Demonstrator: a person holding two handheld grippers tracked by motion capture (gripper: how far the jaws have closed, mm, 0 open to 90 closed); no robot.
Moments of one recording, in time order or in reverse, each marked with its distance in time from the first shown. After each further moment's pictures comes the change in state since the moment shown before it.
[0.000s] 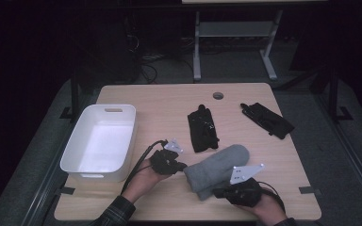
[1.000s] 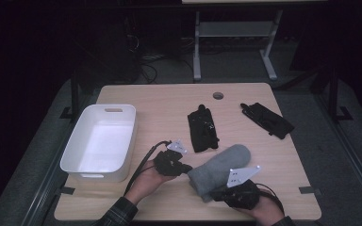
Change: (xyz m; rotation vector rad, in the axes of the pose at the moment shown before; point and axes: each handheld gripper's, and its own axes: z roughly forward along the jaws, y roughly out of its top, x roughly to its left) left arm -0.009 0.007 0.003 -0.024 -0.065 -0.013; right arm 0.007 -0.001 0.001 0.042 0.007 -0.014
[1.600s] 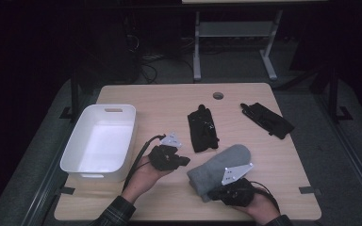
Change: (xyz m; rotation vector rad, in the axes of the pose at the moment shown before) left arm -0.002 0.009 -0.022 -0.084 0.028 0.013; right arm -0.010 0.001 0.013 0.029 0.009 0.024
